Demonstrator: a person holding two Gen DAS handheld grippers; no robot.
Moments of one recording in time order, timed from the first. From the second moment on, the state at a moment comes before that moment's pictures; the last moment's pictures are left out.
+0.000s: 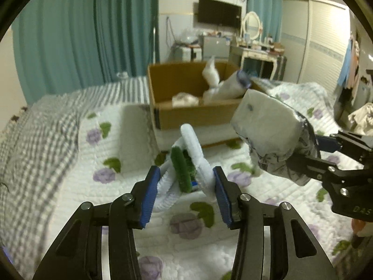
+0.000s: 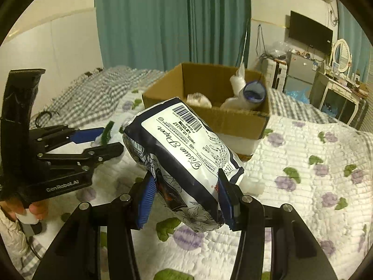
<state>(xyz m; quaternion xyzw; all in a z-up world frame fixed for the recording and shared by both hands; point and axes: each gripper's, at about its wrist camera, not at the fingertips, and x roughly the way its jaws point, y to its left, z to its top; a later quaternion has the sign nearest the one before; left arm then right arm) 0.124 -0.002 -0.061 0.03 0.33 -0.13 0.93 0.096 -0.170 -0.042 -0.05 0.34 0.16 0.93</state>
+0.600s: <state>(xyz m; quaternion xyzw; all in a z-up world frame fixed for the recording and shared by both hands) 0.186 -0.035 0.037 0.06 0.25 -0.13 0.96 0.169 -0.200 0.076 -0.07 0.25 0.14 0.96</state>
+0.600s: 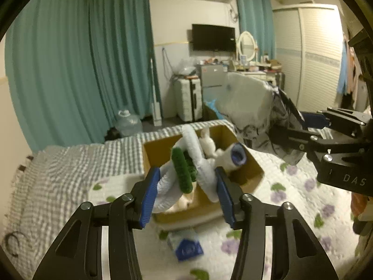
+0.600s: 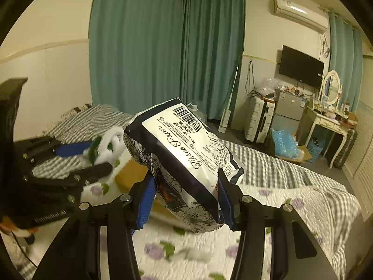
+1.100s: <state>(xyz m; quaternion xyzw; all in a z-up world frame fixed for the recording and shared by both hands) 0.292 -0.031 -0.029 0.05 0.29 -0.11 0.95 0.323 -0.185 0.005 -0.08 0.29 0.16 0.94</state>
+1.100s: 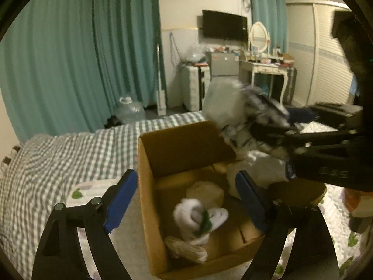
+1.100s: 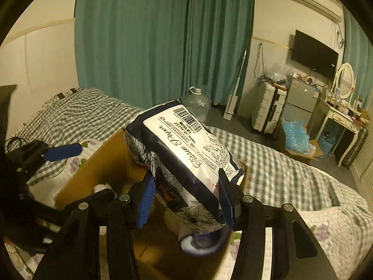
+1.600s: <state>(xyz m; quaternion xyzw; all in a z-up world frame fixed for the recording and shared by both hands) 0.220 -0.016 0.019 0.06 0.26 -0.09 0.96 0.264 -0.203 0.059 -0.01 0.25 0.16 0.95</state>
